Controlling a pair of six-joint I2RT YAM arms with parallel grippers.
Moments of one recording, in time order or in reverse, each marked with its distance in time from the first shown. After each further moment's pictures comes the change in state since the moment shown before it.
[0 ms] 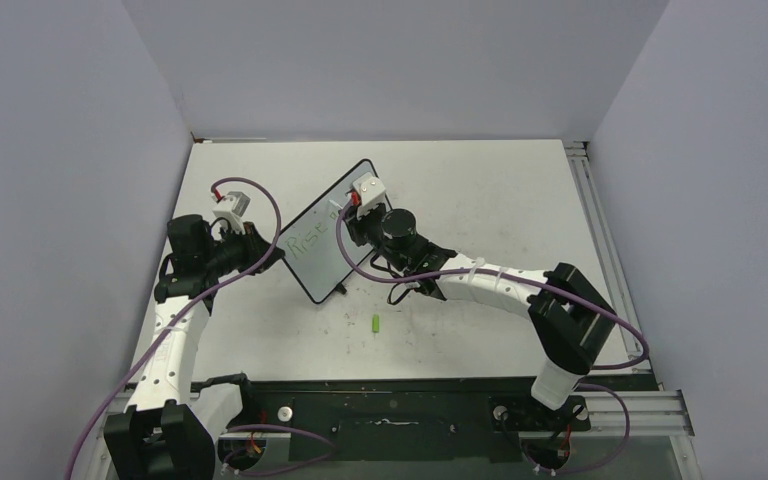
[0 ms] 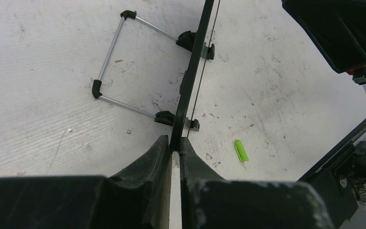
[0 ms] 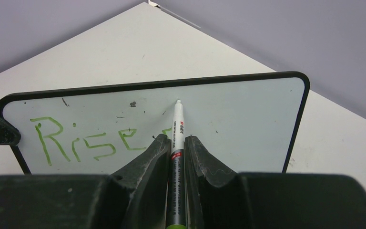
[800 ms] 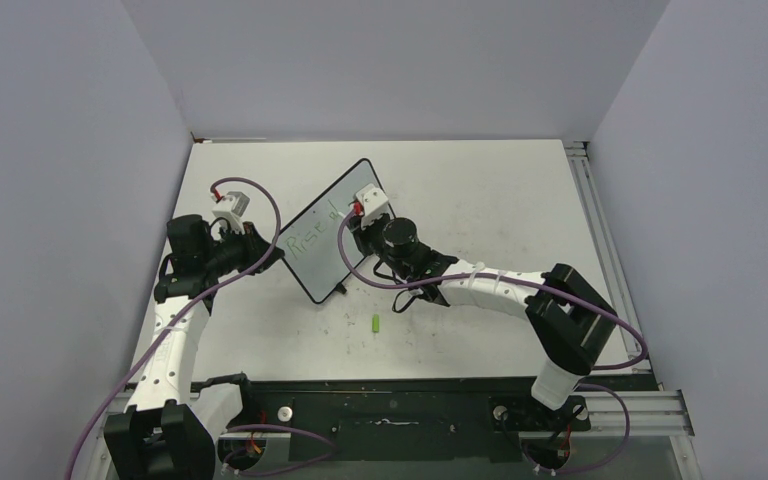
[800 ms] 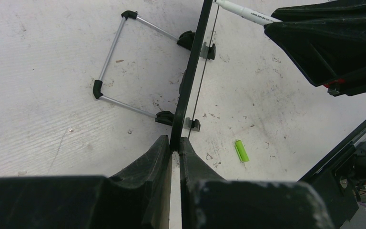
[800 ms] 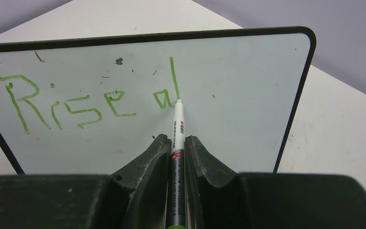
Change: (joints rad) left arm 0.000 0.000 0.000 0.000 -0.001 0.000; right arm 0.000 -0.004 -0.074 0.000 0.016 0.000
